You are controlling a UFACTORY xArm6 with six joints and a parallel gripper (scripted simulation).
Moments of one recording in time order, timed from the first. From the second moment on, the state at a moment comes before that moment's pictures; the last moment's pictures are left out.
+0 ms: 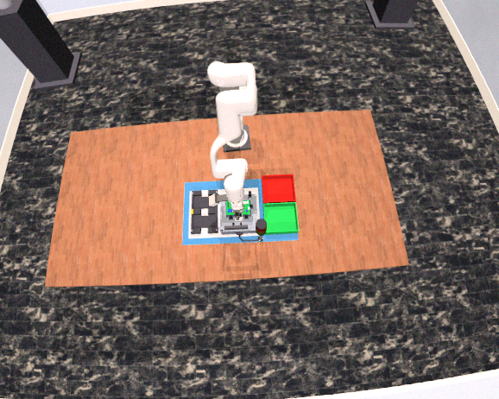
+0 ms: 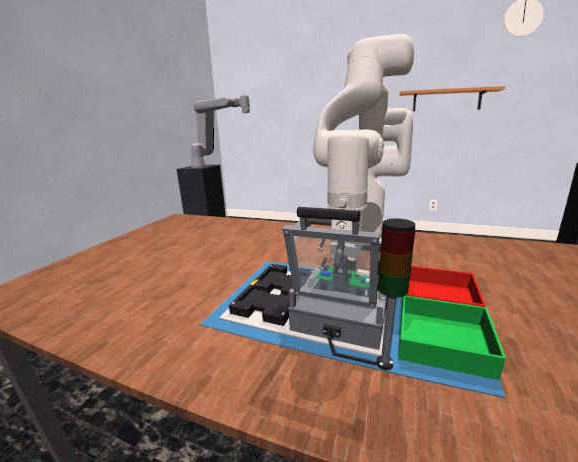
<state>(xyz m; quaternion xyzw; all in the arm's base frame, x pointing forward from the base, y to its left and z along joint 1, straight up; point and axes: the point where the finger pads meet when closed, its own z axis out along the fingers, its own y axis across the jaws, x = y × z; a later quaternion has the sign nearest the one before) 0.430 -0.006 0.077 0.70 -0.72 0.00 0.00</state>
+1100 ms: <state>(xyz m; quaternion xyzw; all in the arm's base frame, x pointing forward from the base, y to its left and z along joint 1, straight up) 0.427 -0.006 0.073 0.70 -0.72 0.00 0.00</state>
